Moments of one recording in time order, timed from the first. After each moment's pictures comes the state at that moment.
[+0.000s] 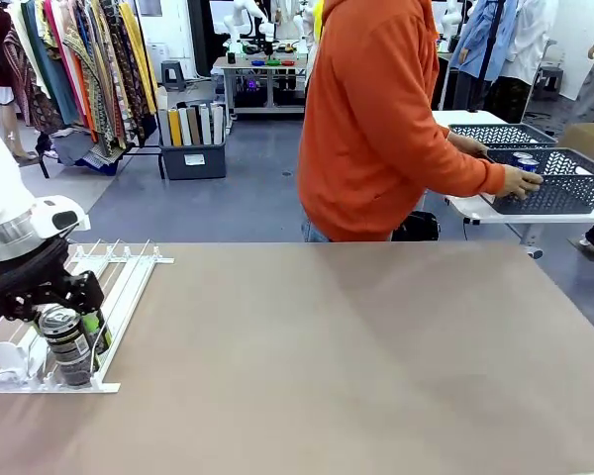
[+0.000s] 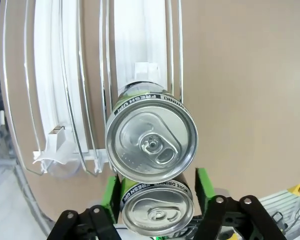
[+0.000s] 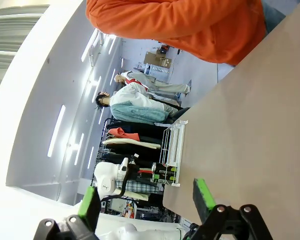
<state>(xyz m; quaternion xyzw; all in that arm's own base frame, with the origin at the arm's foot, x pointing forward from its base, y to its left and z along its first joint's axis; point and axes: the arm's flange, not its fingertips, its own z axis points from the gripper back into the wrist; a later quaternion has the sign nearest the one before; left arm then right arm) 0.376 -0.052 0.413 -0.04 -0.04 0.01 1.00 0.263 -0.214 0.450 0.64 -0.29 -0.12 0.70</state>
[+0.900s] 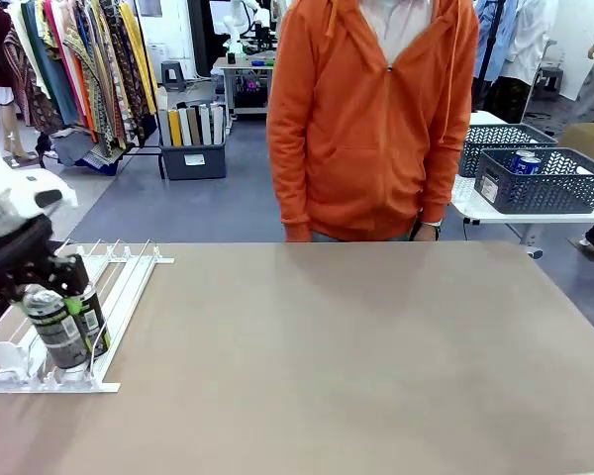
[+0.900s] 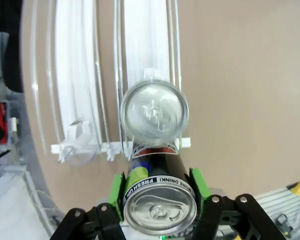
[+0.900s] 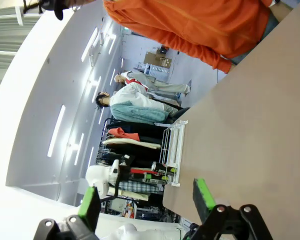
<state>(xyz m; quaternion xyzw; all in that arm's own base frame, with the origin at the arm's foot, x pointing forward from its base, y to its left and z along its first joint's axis) 0.353 -0.053 0.464 -0.02 -0.08 0.00 1.00 0.263 -0.214 0.450 0.64 -0.29 -0.12 0.70</state>
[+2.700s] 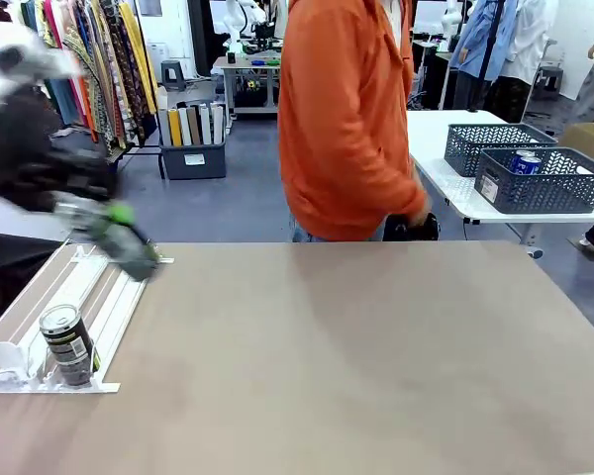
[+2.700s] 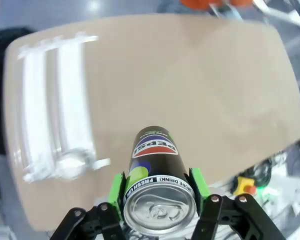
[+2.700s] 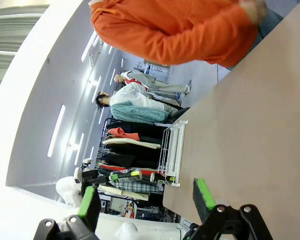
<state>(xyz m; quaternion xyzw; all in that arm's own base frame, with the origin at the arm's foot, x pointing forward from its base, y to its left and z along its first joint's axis) 0.291 -0.168 0.605 -0.13 -0.22 -0.09 0.96 0.263 -0.214 0.450 0.64 -0.29 -0.12 0.70</state>
